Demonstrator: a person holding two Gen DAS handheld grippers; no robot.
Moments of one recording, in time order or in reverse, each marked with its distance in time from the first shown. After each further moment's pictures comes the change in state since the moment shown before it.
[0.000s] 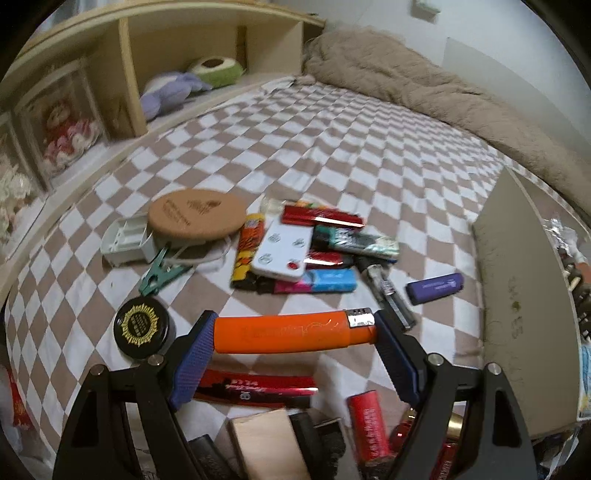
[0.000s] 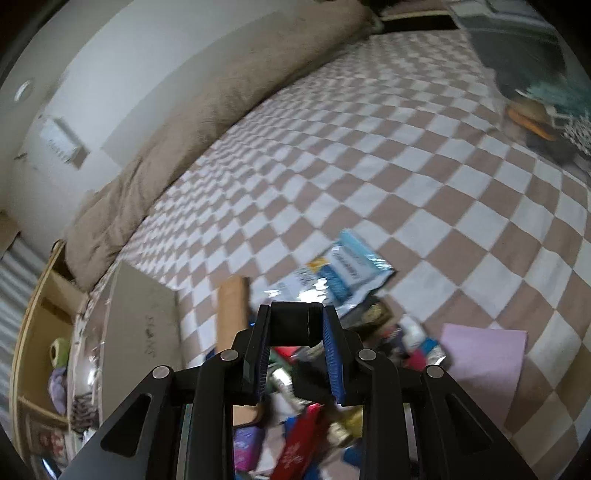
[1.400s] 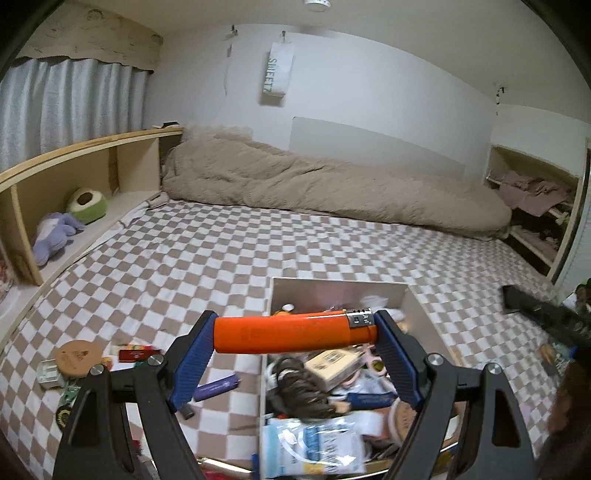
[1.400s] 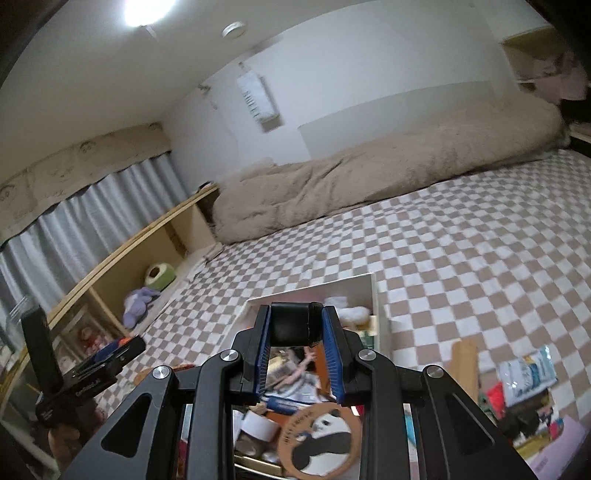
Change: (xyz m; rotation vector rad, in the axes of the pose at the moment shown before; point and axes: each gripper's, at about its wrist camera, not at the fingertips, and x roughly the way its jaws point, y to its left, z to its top) left arm -0.162 -0.148 0.051 0.200 -0.313 -0.425; right arm -0.061 0.223 -0.029 -0.498 -0.080 0.435
